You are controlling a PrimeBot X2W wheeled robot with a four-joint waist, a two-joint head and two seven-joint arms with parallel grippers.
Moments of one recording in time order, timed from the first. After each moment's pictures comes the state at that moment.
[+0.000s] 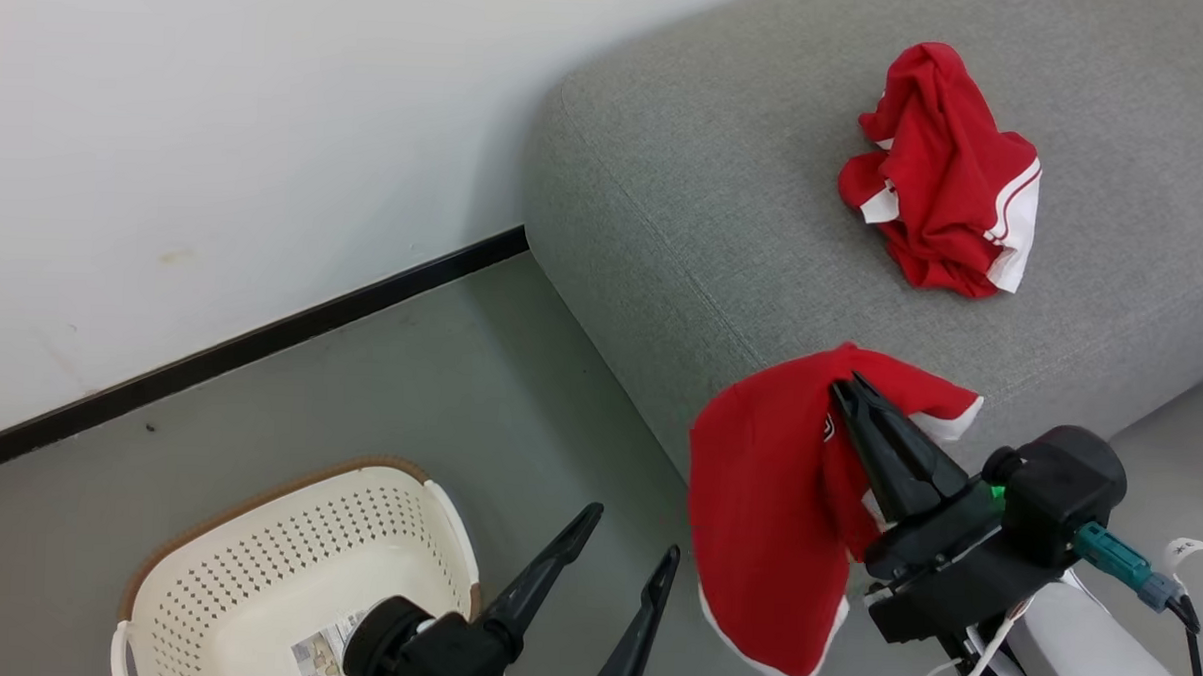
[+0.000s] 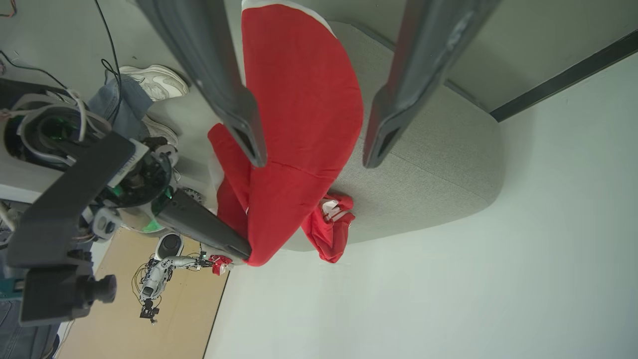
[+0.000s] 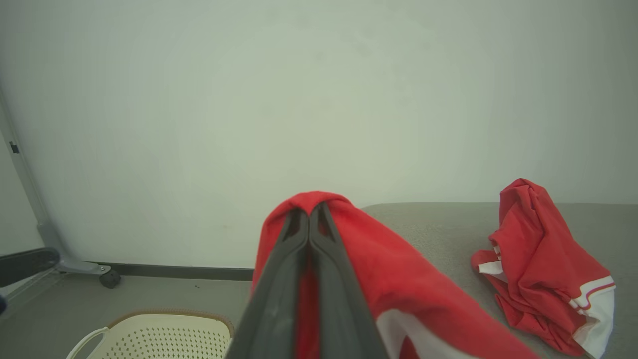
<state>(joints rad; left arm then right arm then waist) -0.01 0.13 -0.55 -0.10 -0.36 -0.08 -0.09 -0.29 -0.29 0.51 0.11 0.35 0.09 -0.26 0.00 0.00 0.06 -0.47</state>
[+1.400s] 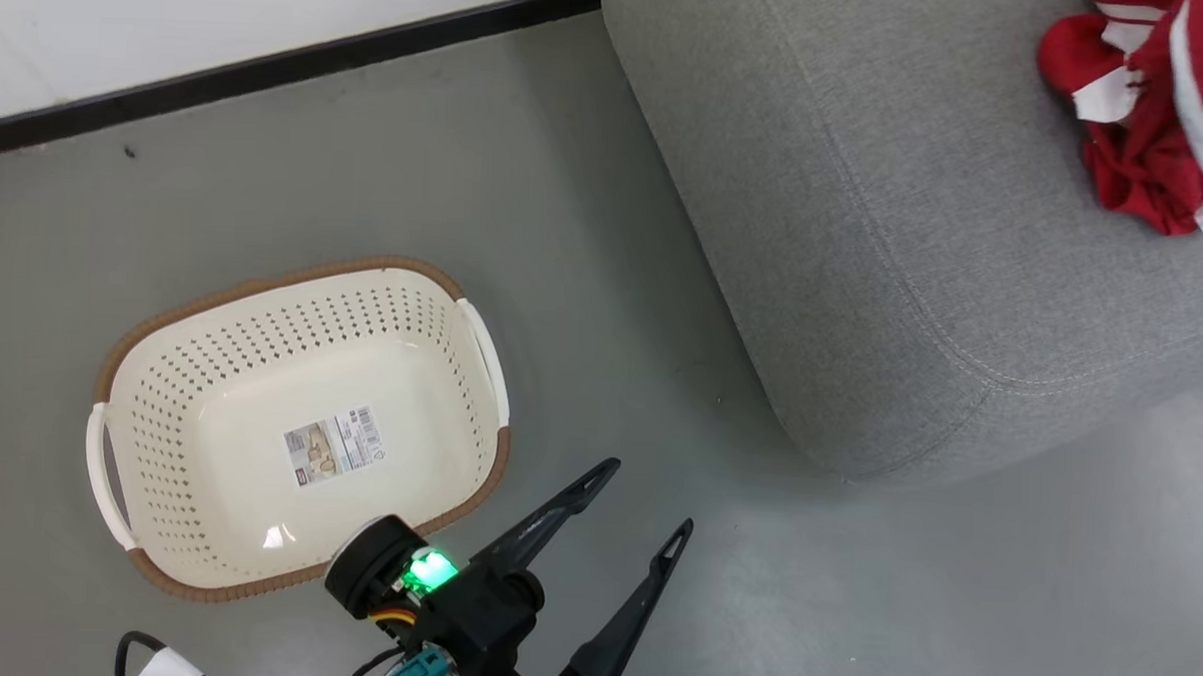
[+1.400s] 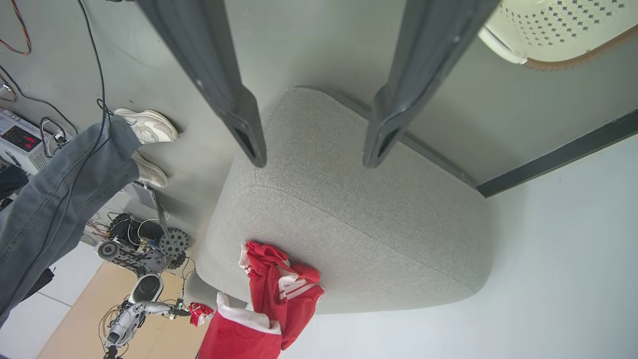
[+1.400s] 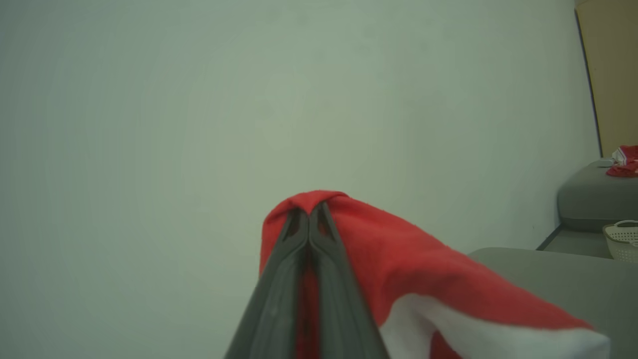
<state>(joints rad) -0.15 0.23 -0.61 -0.18 -0.31 -0.11 0.03 -1.04 -0.47 -0.12 0.59 0.58 0.07 -0.26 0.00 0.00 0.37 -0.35</state>
